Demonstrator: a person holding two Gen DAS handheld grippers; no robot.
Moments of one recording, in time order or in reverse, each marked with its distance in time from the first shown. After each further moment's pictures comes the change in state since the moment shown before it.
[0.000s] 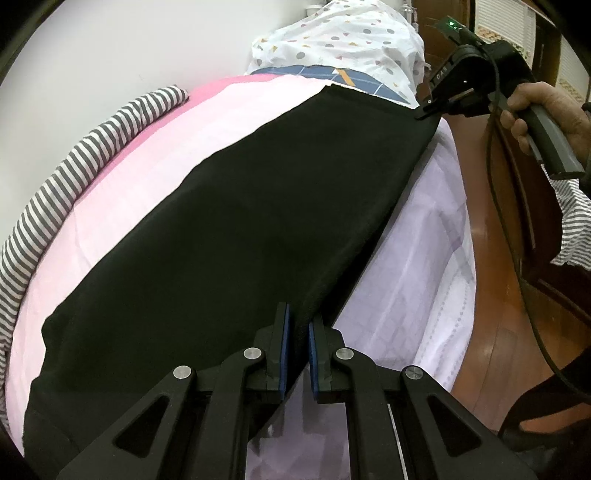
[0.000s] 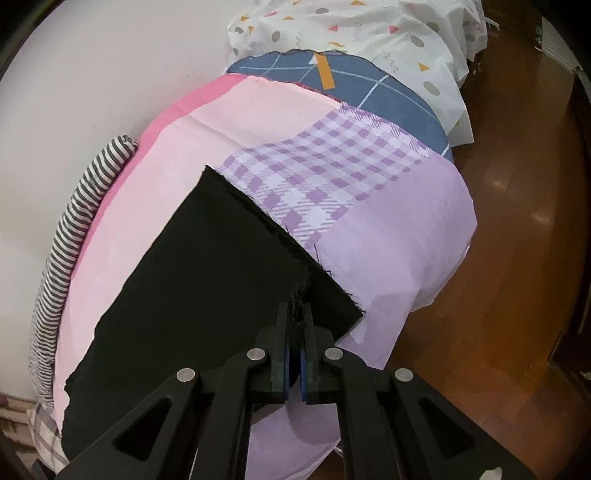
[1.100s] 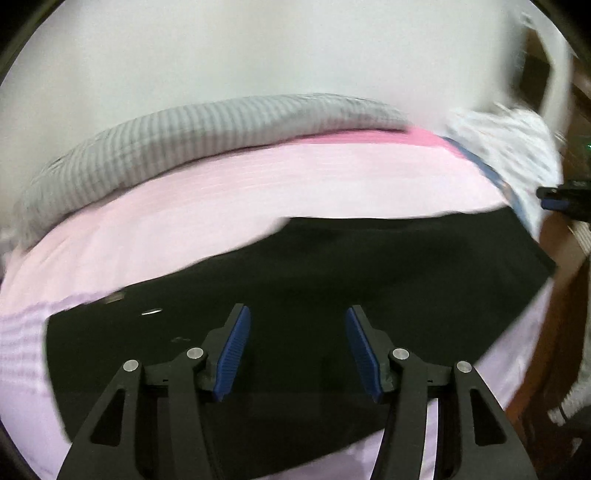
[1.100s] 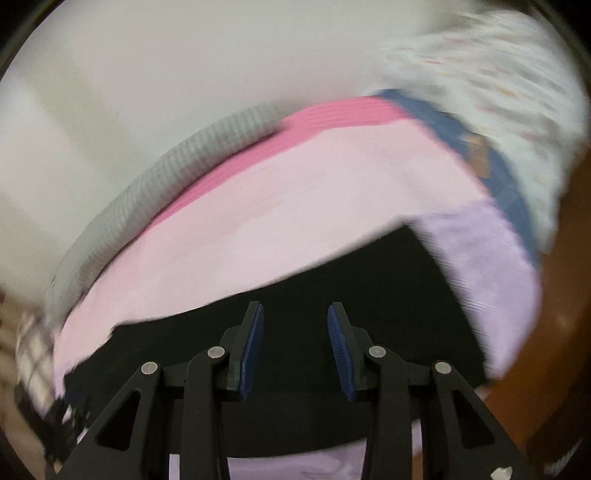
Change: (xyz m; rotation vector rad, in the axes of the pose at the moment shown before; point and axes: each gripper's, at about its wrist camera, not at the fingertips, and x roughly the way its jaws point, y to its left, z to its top) left arm -0.121 0.193 -0.120 -0.661 -0.096 0.279; right arm -0.049 0.195 -0.003 -0.437 0.026 0.172
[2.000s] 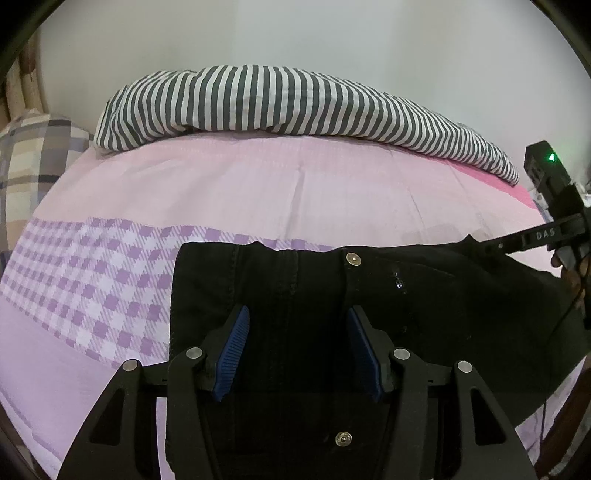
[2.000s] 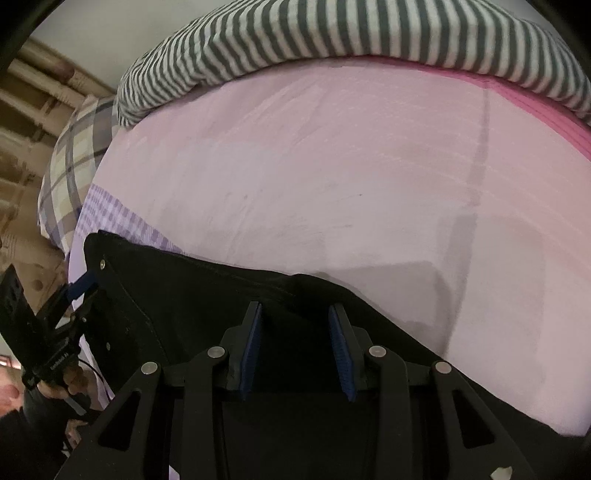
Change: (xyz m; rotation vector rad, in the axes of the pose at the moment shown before) left arm 0.012 0.147 -0.043 -0.298 -0.003 0.138; right arm 0.231 0.312 -0.050 -0.627 0.515 0.292
